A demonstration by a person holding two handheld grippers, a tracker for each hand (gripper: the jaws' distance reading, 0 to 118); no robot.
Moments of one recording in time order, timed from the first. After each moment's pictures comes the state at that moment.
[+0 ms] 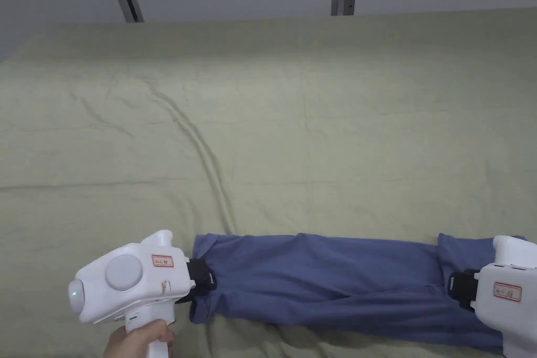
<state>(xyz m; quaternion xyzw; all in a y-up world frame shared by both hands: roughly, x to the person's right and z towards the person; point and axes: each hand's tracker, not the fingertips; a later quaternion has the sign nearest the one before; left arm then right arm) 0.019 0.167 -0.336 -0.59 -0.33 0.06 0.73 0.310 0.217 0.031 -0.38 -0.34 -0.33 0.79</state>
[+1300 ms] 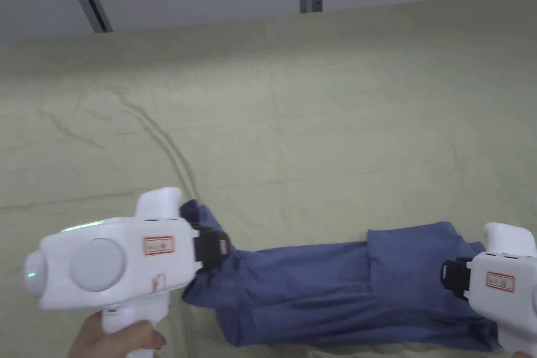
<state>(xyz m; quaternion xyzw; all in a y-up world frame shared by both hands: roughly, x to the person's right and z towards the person) 0.086 0.296 -0.246 -0.49 -0.48 -0.07 0.73 0.321 0.225 0.059 -0.37 -0.35 -0.33 0.80</state>
